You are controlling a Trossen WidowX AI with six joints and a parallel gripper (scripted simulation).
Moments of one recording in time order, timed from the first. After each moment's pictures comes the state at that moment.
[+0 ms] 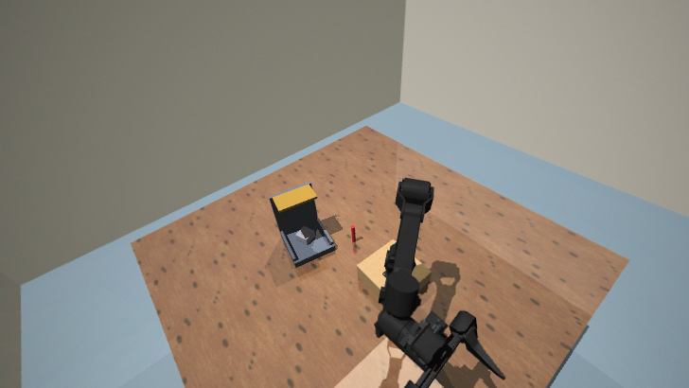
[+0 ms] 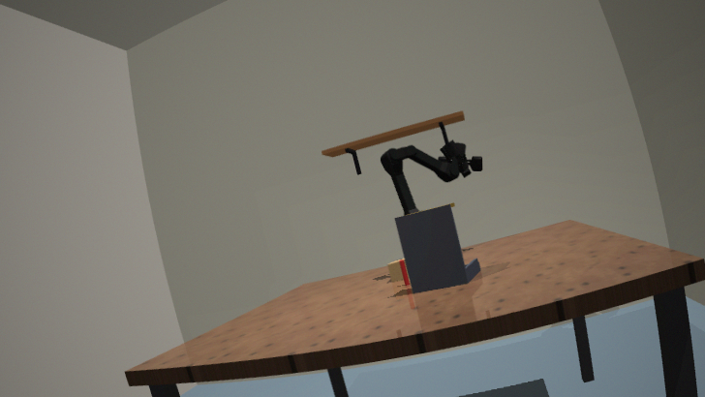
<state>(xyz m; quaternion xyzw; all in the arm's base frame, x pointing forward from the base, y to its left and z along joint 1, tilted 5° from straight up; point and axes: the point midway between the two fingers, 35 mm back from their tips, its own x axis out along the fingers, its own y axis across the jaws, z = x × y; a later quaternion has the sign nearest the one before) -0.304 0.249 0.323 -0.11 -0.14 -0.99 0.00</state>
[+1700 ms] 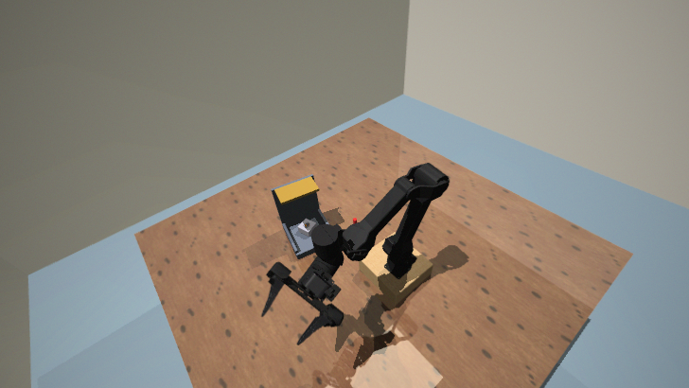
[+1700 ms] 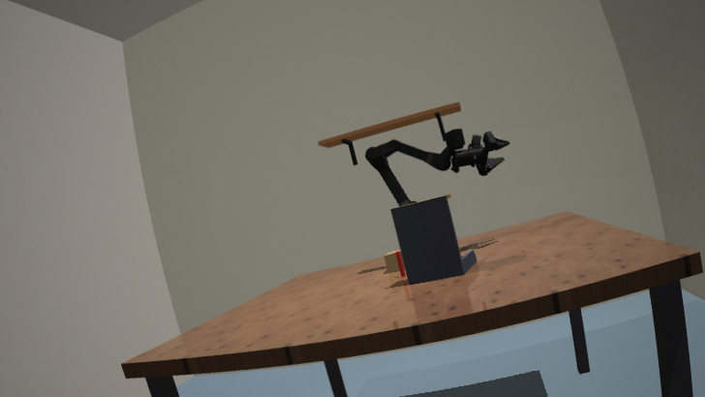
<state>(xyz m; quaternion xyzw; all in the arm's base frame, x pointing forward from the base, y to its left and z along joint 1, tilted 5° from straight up) -0.003 0.388 0.244 0.17 0.17 -0.78 -0.57</state>
